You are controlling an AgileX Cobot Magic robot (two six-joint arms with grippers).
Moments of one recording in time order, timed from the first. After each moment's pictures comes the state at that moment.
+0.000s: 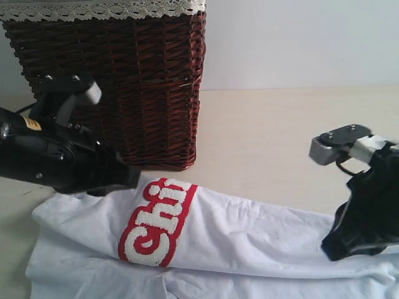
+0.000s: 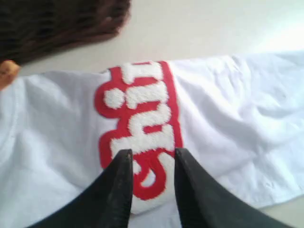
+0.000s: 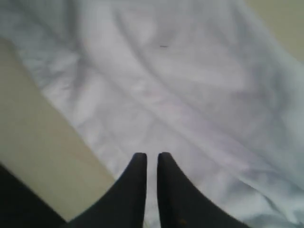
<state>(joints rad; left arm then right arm) -0.58 1.42 -0.79 -0.48 0.40 0.26 0.27 1.36 -0.69 0.43 0.90 -0.58</state>
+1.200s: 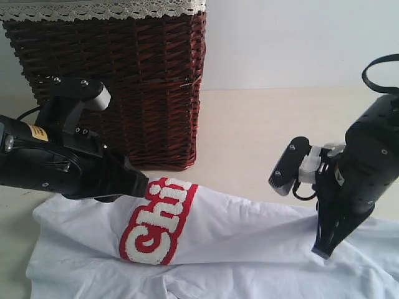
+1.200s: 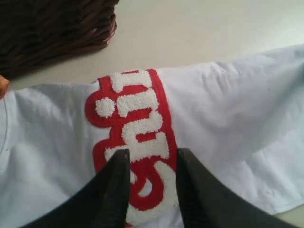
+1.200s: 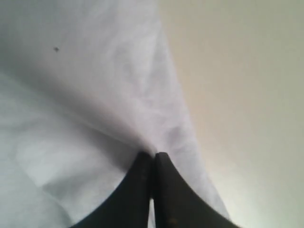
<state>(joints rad) -0.63 1.41 -0.75 -0.48 0.33 0.26 0.46 1.64 -0.76 -0.33 0.63 -0.22</state>
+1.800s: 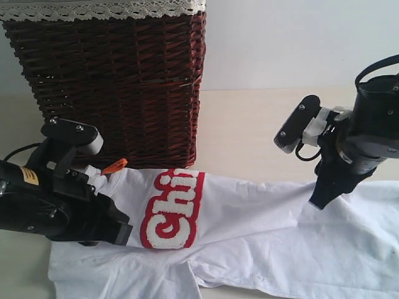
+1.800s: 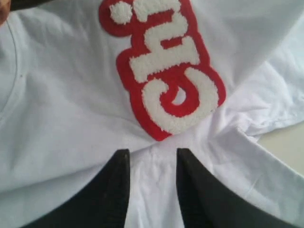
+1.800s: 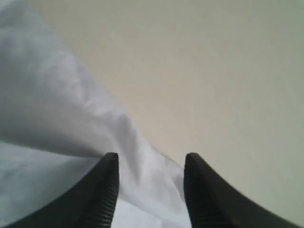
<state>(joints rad) -0.64 1.40 -0.63 -0.45 0.31 0.27 0.46 1.64 -0.82 -0.86 0.62 0.34</state>
